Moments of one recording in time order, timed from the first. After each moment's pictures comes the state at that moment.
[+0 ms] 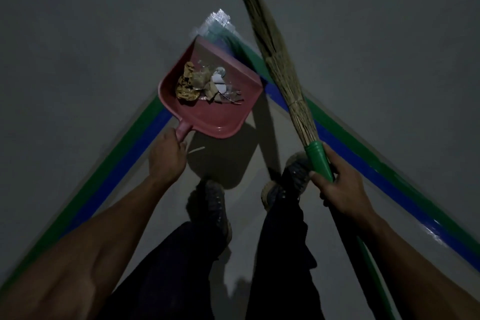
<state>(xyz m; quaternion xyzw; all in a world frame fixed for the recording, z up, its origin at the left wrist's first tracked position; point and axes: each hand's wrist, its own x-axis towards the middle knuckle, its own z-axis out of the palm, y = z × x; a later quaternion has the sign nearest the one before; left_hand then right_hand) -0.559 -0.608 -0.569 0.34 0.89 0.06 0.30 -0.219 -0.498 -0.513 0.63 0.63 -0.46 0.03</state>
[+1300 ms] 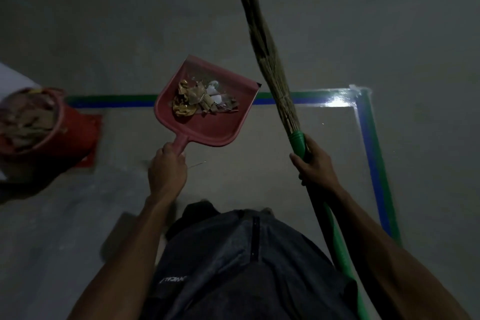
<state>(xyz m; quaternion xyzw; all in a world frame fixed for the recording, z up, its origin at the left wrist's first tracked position) -0.224 -1.272 -0.111 -0.09 0.97 0.21 0.08 -0.162 -0.941 -0.134 0.21 0.85 -0.48 0.09</state>
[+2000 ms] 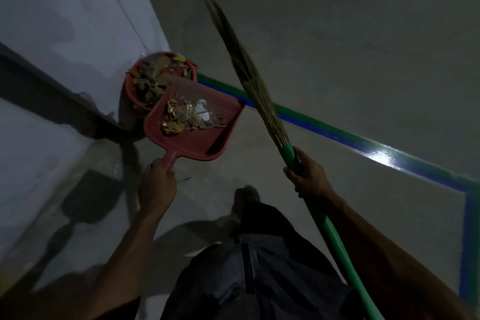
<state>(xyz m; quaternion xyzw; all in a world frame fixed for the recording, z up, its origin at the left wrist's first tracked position) -0.212 -1.731 -0.120 -0.35 0.91 0.23 0.08 -0.310 -1.392 -0.151 -0.02 0.89 -0.40 0.24</state>
